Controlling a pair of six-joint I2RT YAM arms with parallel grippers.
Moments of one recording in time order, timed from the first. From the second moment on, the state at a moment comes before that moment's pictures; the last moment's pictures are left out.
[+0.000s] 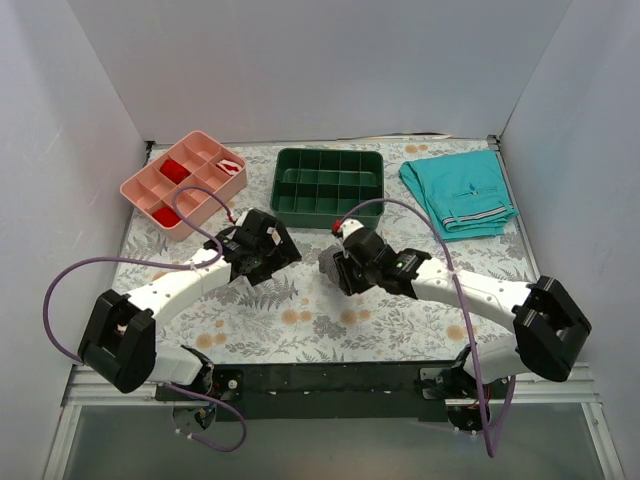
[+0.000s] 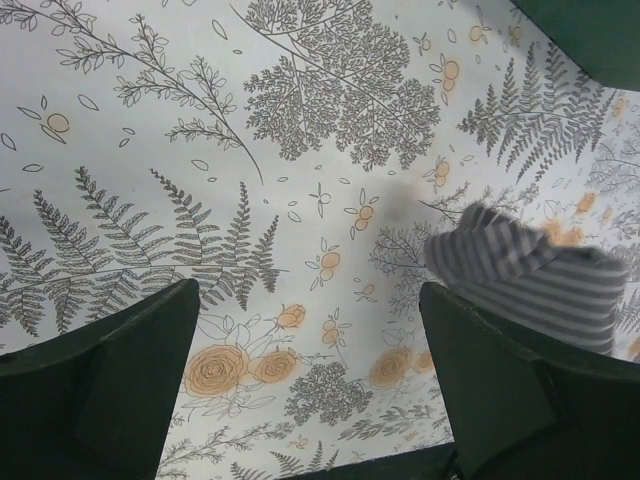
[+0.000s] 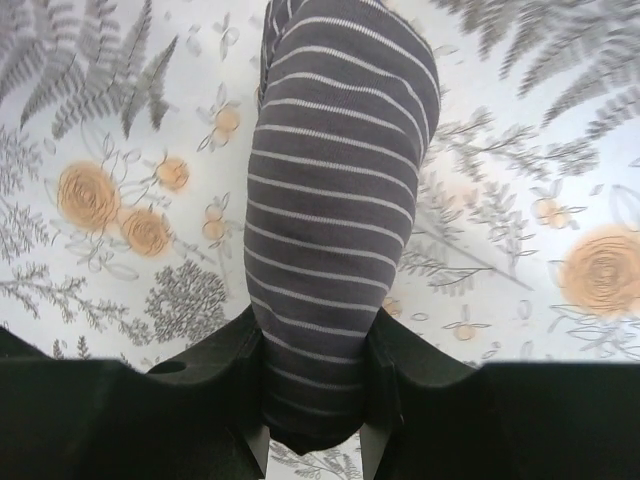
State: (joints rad) left arm -0.57 1.35 0.87 -0.48 -0.10 -1.01; right arm 0.95 1.39 0.87 -0.36 0.09 0.35
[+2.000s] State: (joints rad) left arm -0.47 1.35 0.94 -0.55 0.06 -0.74; right arm 0.53 2.16 1.95 -0.98 0.29 0.20
